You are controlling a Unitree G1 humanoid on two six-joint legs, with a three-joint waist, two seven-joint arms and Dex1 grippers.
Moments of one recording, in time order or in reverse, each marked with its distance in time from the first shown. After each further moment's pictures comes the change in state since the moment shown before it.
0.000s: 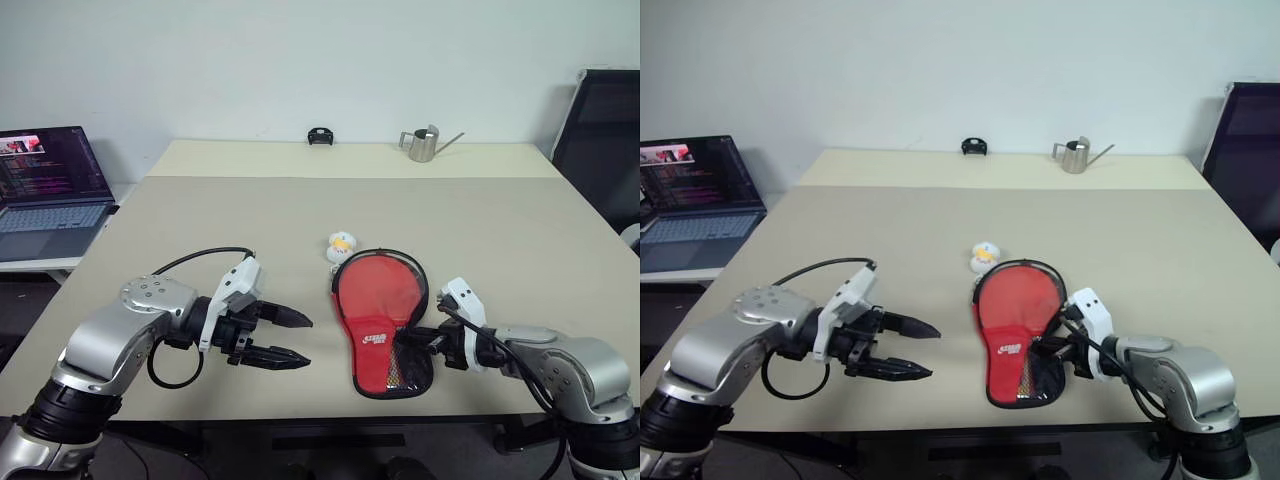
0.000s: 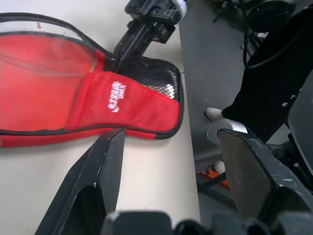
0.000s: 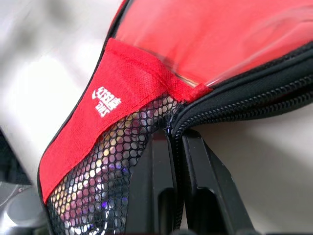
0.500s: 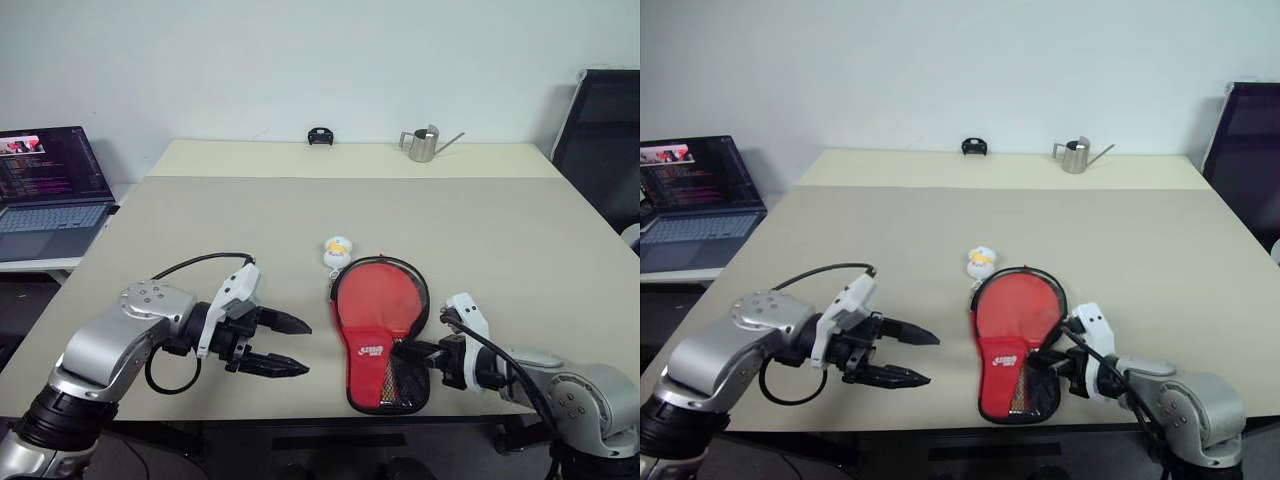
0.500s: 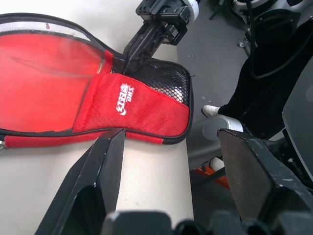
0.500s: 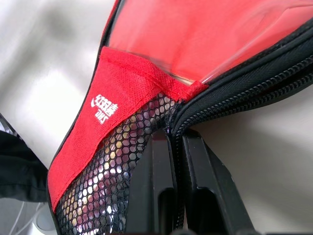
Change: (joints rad) left arm 0.030 0.004 0.000 -0.015 -0.002 -0.013 -0.002; right arm 0.088 0.153 -0.117 -0.143 0.063 0.157 -0.137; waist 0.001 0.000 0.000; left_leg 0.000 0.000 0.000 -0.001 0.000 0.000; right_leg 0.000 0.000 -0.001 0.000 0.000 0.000
